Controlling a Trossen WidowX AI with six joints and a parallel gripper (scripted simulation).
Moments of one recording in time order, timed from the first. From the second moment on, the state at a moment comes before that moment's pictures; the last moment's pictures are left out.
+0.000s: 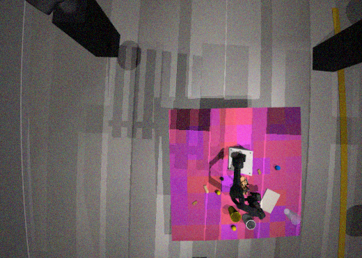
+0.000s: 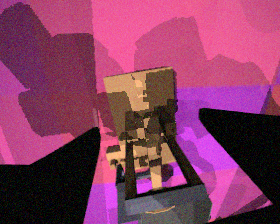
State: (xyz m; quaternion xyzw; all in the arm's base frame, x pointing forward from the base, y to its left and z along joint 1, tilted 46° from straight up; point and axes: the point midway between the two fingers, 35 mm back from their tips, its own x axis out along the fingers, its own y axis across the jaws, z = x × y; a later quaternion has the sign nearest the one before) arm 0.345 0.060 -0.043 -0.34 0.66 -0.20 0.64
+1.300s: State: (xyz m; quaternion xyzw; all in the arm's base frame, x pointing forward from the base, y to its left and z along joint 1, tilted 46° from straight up) arm 0.345 0.035 -0.066 -0.34 0.66 -0.20 0.64
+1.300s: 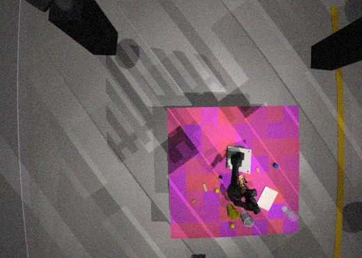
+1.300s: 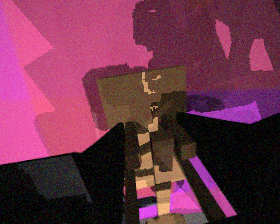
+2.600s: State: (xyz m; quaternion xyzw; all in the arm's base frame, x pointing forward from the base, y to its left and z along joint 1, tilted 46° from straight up) arm 0.346 0.041 -0.061 -0.34 0.66 -0.20 0.64
